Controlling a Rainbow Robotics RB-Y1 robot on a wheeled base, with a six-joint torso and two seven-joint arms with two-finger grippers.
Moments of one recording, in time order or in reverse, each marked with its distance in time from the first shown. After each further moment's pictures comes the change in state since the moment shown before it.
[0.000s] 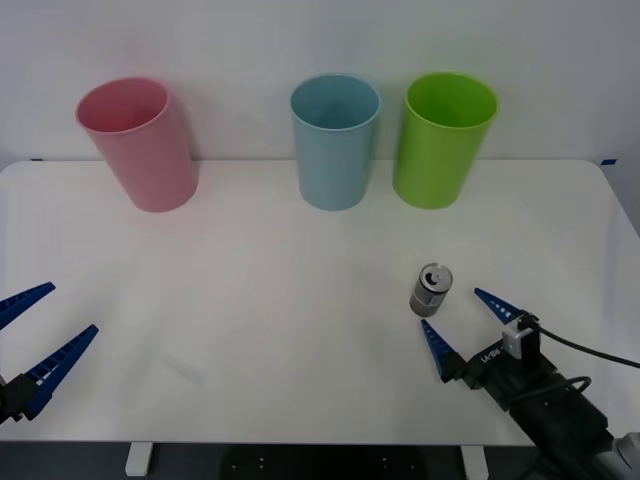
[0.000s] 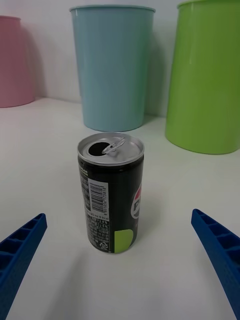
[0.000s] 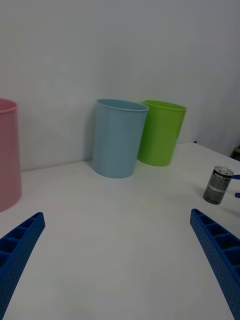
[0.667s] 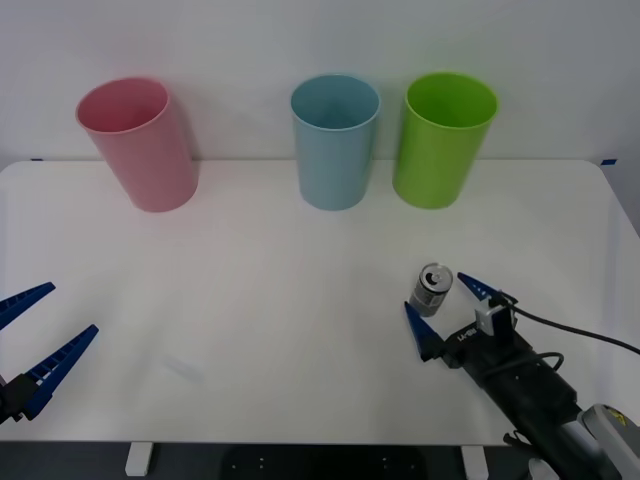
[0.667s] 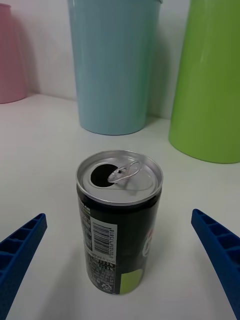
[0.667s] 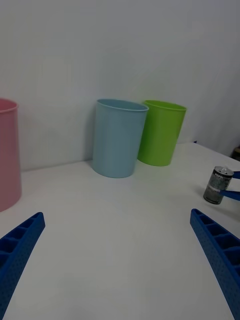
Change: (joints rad) right arm -0.074 0.014 0.067 0.002 0.011 0.133 0.006; left arm 0.000 0.000 0.000 0.000 0.000 0.000 0.000
